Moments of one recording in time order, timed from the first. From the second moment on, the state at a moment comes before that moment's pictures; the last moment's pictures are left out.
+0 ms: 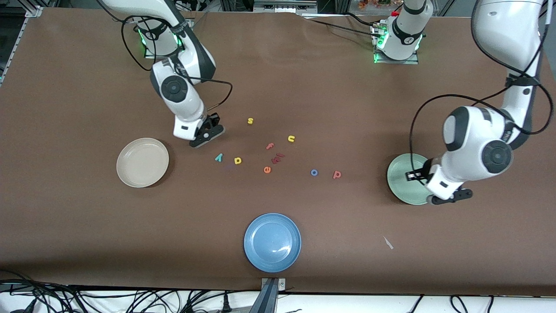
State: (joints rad) left arm 0.03 0.50 -0.06 -1.70 -0.05 2.07 -0.20; right arm 0.49 0.29 -0.04 -2.22 0.00 2.44 -0.07
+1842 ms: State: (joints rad) left arm 0.05 0.55 -0.09 -1.58 -0.05 2.04 -0.14; right arm 0.37 0.43 -0.22 -1.89 0.08 2.18 -0.19
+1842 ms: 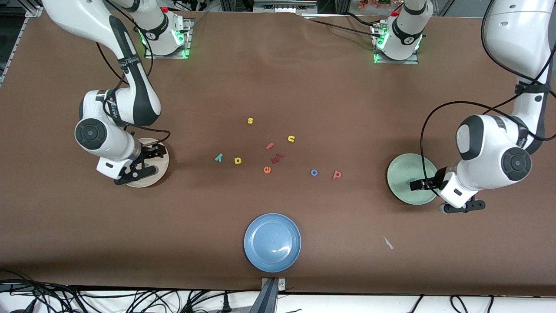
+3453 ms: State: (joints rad) left arm -0.31 0.74 -0.10 -1.61 -0.06 2.35 -0.65; right arm 0.65 0.59 -0.19 -1.88 0.18 2.39 0.59
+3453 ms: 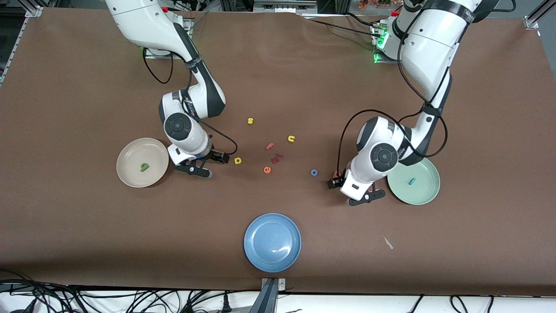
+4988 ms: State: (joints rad) left arm -0.34 0.75 -0.09 -1.65 -0.06 2.36 -0.66; right arm 0.68 0.62 -0.19 -1.87 0.19 2.42 0.63
